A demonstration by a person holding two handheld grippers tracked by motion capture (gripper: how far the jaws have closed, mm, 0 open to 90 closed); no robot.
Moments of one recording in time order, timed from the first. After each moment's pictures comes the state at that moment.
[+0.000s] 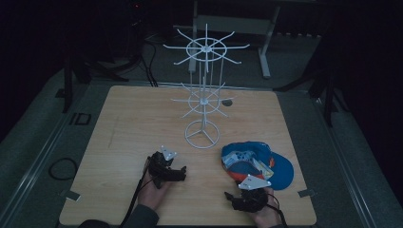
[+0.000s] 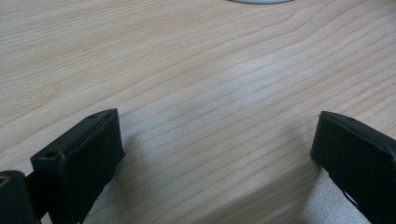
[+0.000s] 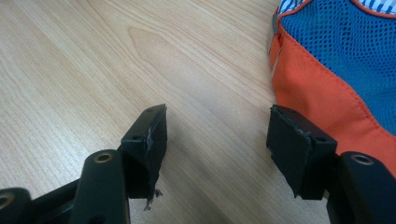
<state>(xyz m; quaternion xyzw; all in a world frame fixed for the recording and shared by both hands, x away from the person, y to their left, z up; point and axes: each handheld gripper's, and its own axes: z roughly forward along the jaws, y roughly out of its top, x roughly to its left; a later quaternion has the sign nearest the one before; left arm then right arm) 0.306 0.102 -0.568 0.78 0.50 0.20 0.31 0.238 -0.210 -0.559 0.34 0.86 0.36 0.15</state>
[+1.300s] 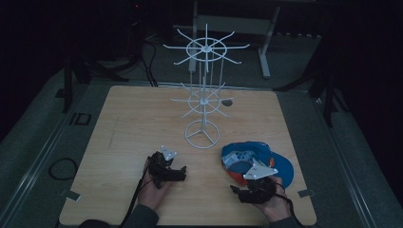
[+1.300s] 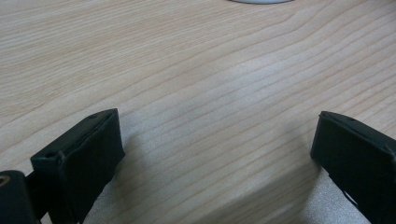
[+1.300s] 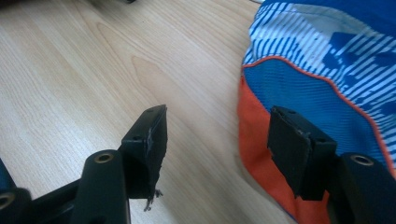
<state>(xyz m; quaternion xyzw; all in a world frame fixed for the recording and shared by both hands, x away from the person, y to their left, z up) 0.306 0.102 -0.568 0.78 0.50 0.20 0.32 0.249 -0.217 -0.505 0.32 0.87 0.33 0.15</state>
